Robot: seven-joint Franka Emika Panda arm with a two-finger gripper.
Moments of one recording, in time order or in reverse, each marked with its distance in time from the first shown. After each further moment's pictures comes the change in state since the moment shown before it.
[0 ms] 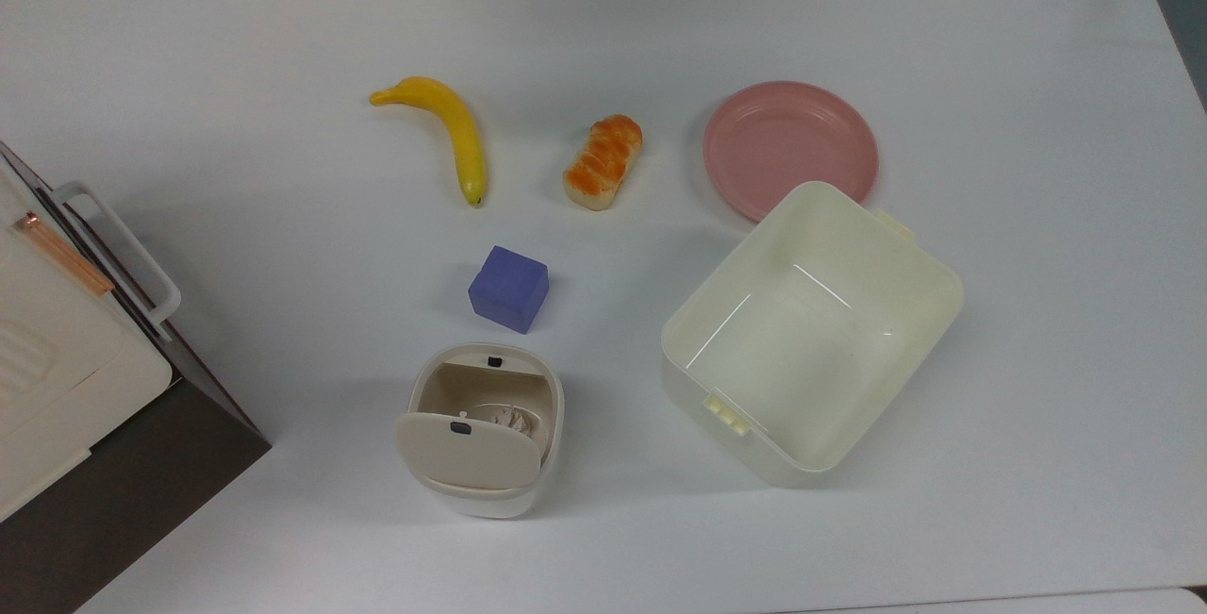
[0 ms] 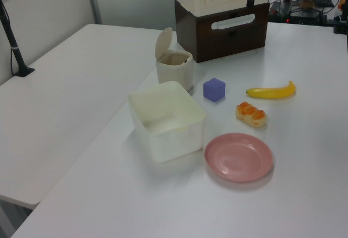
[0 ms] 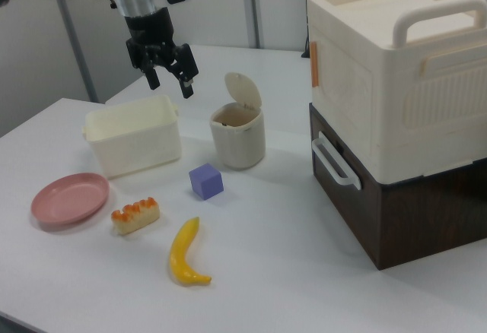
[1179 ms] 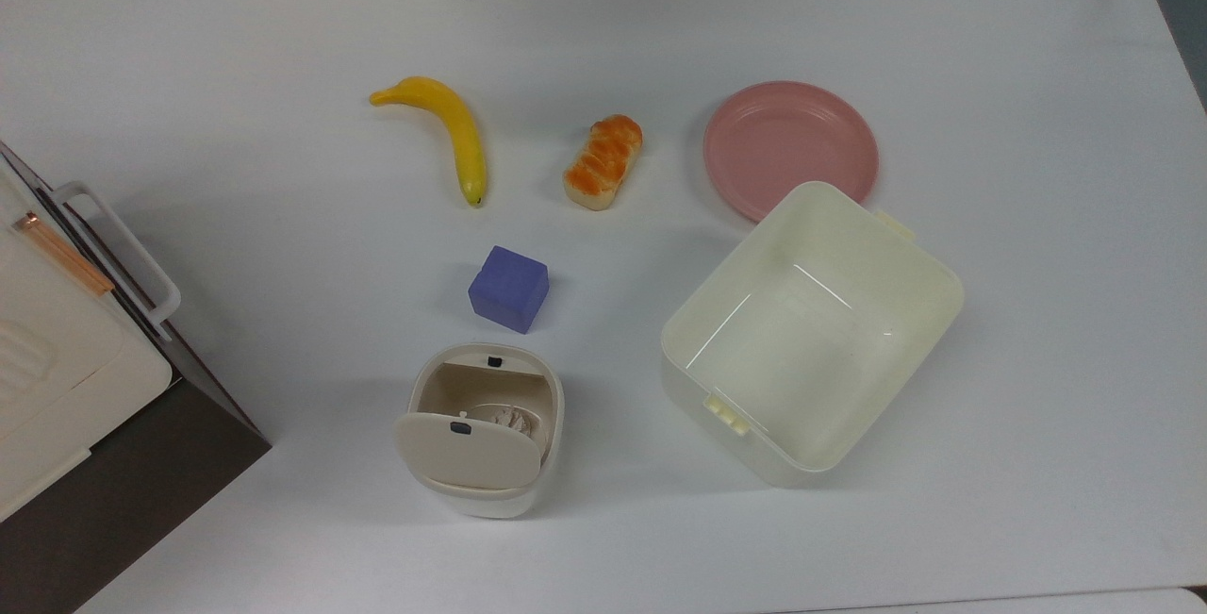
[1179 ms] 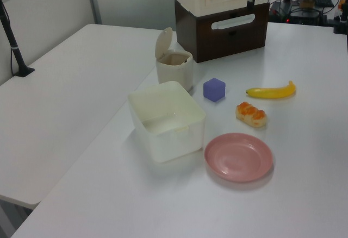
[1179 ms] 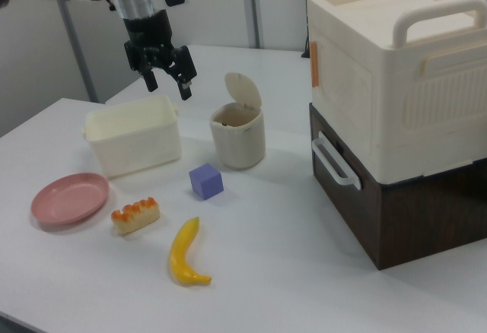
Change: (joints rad) arm 0.001 0.000 0.008 -0.009 0.000 -0.001 -0.007
